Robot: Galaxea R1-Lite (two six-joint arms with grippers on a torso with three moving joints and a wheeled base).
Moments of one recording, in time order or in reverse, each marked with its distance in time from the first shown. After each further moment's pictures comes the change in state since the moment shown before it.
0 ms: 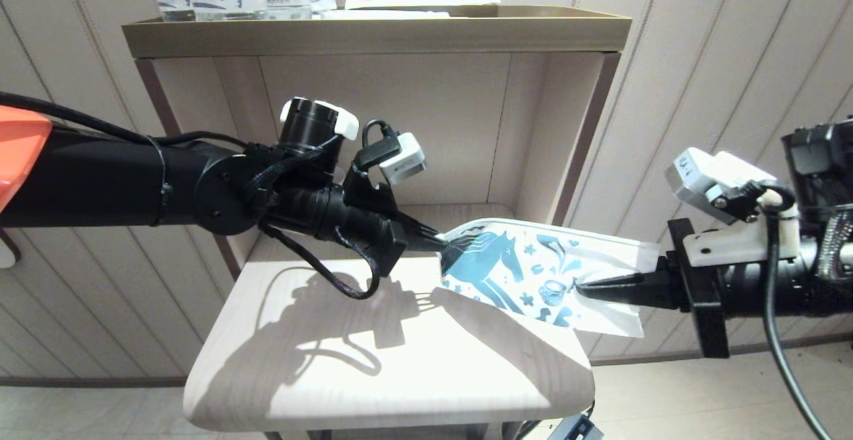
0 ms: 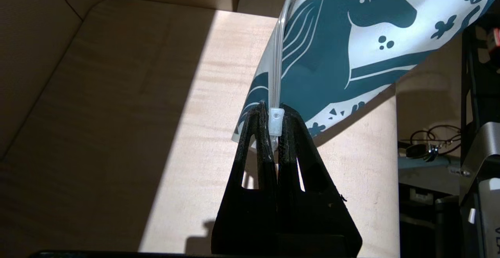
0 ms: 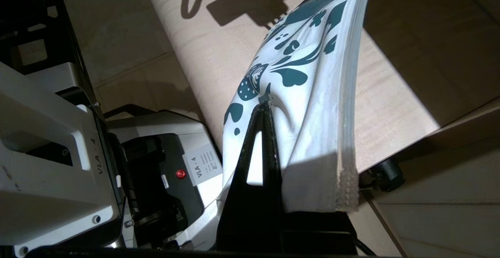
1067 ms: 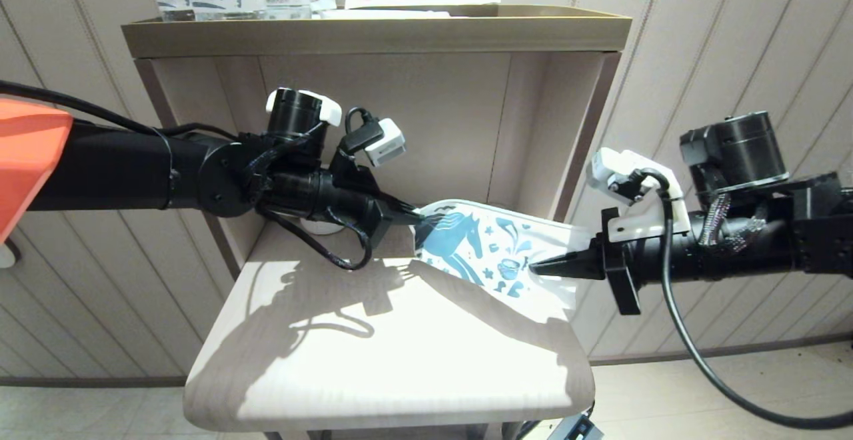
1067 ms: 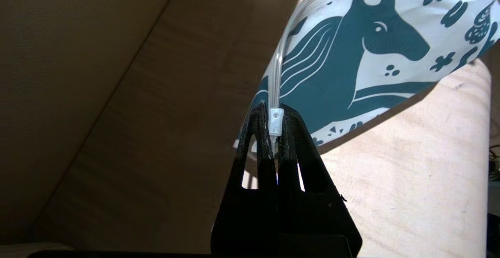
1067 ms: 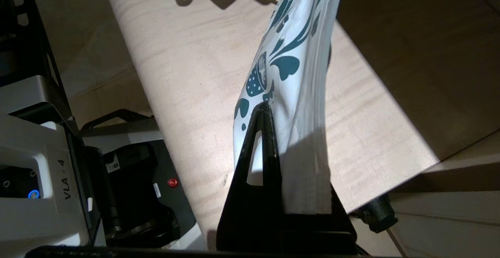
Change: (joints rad) left arm 0.074 0.047 -0.073 -0.019 0.092 -0.008; right arm 0.021 0.222 -0.109 -0.080 -0.010 0.016
